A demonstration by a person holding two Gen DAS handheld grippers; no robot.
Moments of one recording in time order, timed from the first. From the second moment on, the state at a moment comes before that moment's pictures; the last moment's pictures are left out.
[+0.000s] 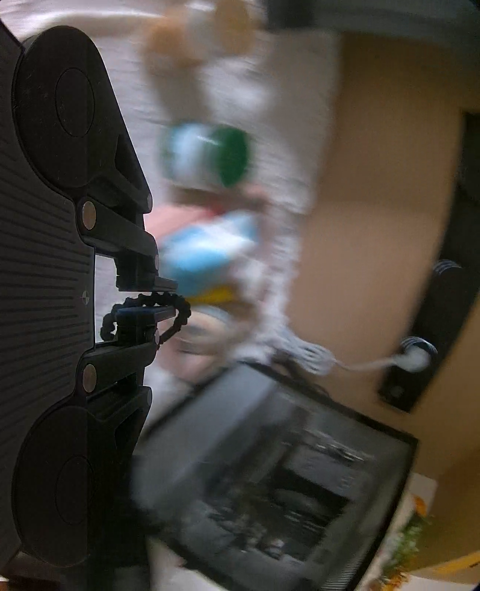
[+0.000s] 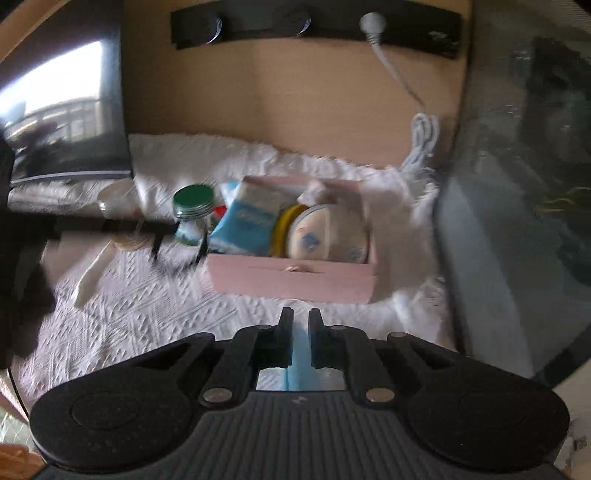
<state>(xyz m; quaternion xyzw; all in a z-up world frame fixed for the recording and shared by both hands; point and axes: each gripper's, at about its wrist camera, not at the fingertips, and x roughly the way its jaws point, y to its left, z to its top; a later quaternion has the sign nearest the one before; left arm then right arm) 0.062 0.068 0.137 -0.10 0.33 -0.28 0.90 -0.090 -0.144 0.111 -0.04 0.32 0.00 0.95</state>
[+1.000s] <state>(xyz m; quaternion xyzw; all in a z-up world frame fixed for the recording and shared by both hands) 0.088 0.061 0.118 -0.14 0.36 -0.23 0.89 -0.066 -0.122 0.011 -0.10 0.45 0.00 0.89</state>
